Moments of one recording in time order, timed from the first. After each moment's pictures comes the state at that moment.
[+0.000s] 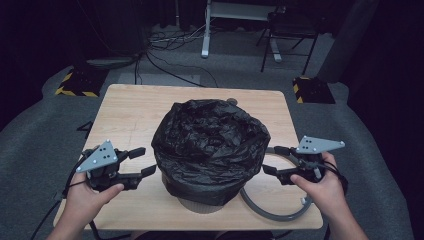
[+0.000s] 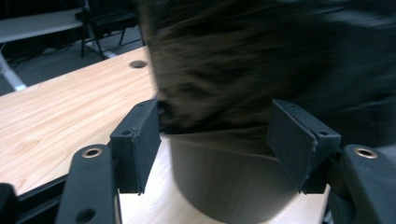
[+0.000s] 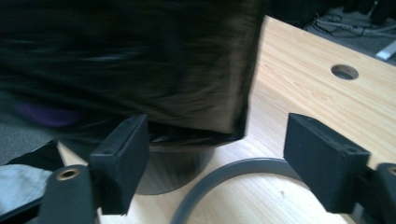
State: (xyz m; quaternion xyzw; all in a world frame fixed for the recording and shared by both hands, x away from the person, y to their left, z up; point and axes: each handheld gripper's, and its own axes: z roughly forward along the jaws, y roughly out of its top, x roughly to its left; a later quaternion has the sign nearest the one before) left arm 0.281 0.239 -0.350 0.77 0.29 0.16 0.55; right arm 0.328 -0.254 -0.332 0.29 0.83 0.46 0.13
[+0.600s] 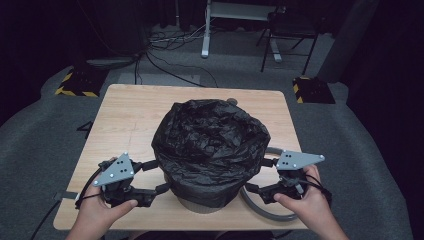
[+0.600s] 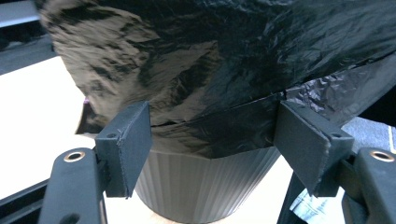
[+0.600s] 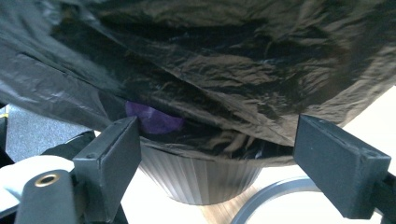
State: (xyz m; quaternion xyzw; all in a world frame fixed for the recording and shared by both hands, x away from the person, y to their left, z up) left arm 0.266 0.205 -0.355 0.79 0.27 0.12 0.54; right arm 0.300 -0.208 -0.341 0.24 0.84 0.47 0.10
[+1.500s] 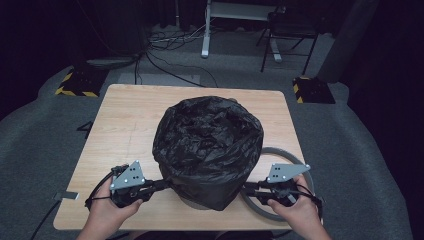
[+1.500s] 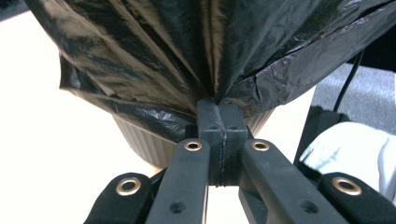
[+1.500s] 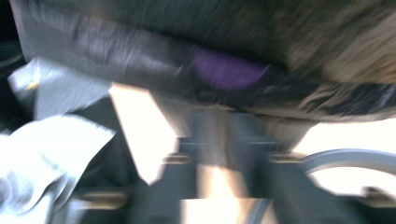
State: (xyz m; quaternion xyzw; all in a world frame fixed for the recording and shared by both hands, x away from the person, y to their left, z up) left arm 0.272 0.204 -0.390 0.84 0.25 0.11 0.47; right arm 0.294 -0.206 -0.379 0.22 0.87 0.44 0.05
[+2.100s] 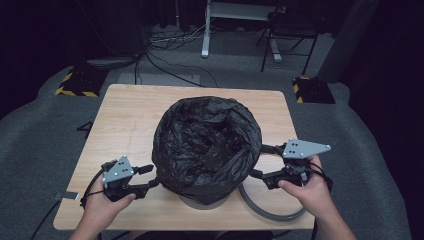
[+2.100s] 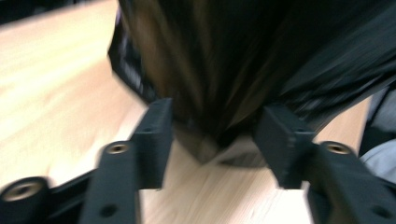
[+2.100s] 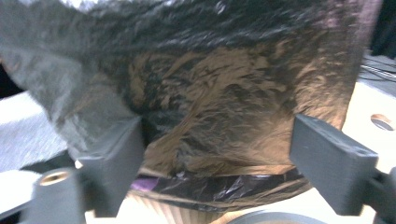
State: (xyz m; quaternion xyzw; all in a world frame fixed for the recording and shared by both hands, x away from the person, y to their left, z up) left arm 0.291 0.235 -0.413 0.80 0.30 0.14 0.50; right arm 0.327 -0.221 -0.337 0.21 0.82 0.51 0.13
